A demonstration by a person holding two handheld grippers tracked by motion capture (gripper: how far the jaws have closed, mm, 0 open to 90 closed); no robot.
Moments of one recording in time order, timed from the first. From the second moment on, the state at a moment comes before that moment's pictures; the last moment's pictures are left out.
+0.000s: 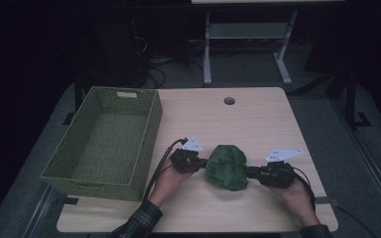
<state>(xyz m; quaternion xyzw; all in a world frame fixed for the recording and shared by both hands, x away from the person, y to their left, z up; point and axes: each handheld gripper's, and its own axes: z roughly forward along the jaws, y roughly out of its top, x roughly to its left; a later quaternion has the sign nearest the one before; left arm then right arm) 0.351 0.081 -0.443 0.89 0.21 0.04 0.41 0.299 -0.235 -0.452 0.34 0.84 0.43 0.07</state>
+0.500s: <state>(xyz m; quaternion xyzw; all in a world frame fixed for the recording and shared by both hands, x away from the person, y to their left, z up) 0.343 0.104 -0.398 0.89 0.19 0.04 0.41 0.303 -0.266 -0.477 0.42 0.82 0.36 0.16</state>
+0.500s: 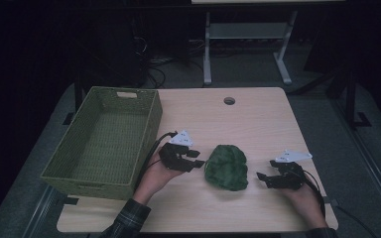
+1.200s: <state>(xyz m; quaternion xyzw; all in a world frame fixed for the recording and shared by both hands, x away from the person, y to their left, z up) 0.360 0.049 -0.400 0.94 0.10 0.01 0.33 0.307 -0.263 -0.482 0.43 0.81 0.35 0.17</state>
